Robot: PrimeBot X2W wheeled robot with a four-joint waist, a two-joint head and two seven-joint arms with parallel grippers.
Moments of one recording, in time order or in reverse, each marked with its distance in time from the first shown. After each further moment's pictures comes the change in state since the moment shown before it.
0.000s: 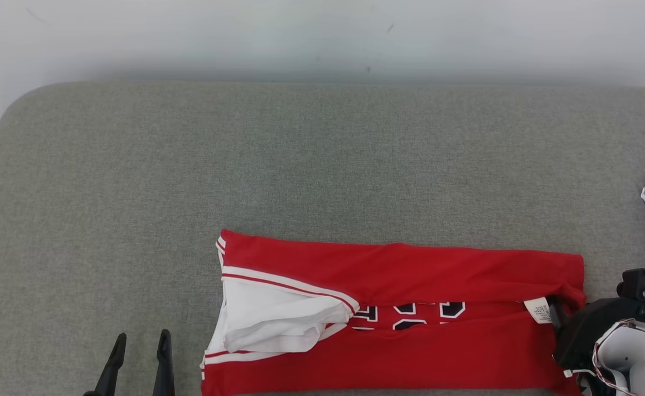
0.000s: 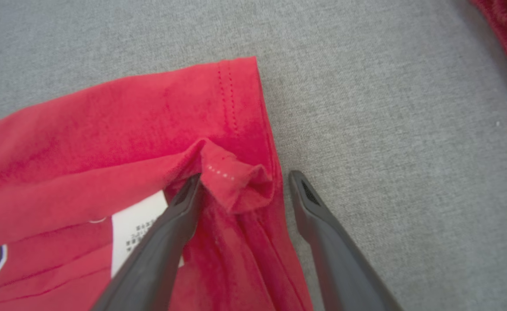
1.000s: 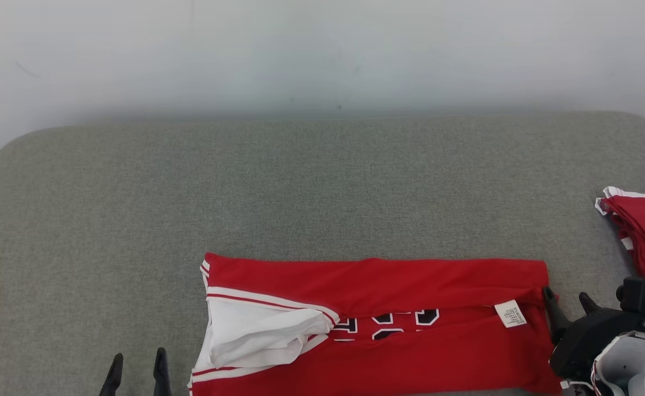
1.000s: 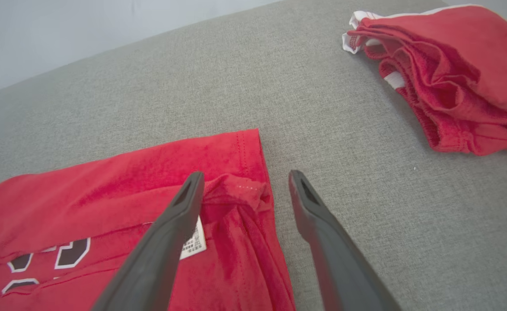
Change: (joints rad) left arm 0.063 -0.040 0.037 -0.025 0.007 0.000 0.000; right arm 0.087 -0.040 0.114 -0.103 0.110 0.000 -0.154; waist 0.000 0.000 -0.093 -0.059
